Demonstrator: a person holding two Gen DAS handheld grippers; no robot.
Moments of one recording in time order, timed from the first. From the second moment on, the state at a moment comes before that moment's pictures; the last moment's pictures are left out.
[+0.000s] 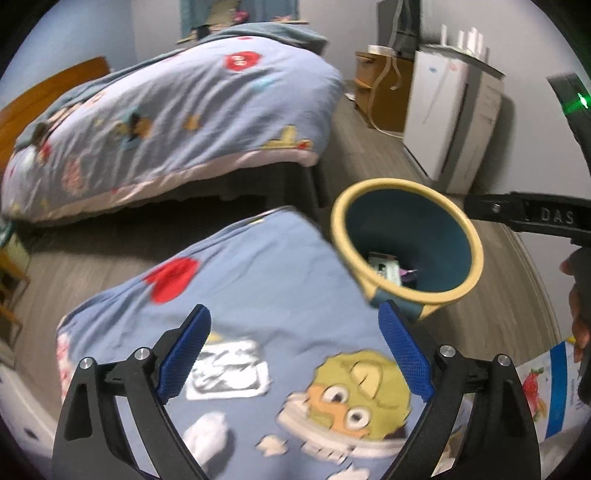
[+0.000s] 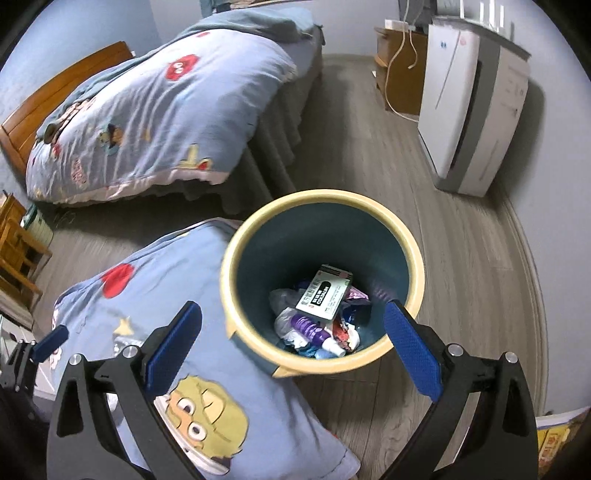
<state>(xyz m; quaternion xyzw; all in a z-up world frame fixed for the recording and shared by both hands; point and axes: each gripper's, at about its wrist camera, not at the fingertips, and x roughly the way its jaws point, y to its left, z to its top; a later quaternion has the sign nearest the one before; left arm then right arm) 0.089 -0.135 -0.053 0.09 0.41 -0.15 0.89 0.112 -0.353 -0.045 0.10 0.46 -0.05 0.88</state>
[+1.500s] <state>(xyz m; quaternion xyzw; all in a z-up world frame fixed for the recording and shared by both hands) 0.041 0.018 -0.128 0.07 0.49 -0.05 0.87 0.137 -0.163 -0.110 0.07 0.55 -0.01 0.83</state>
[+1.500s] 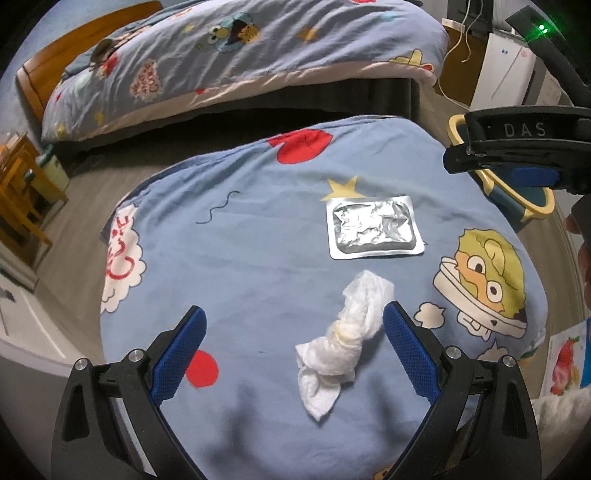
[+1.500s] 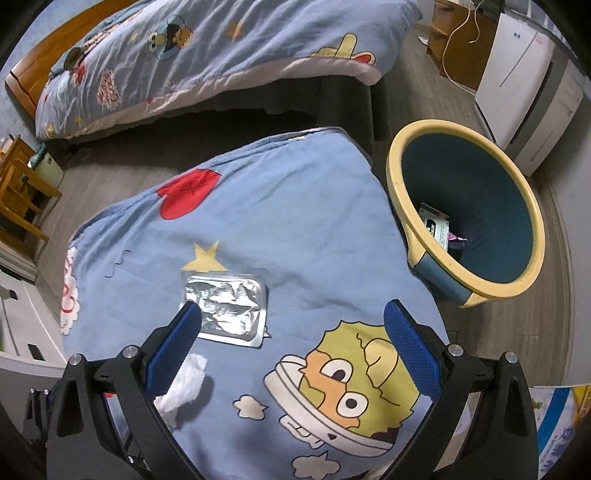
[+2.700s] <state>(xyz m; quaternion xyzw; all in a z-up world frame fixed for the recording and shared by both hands) 0.071 0.072 -0.154 0.01 0.55 -0.01 0.84 0.147 -0.083 -0.181 -0.19 0.56 0.21 0.78</state>
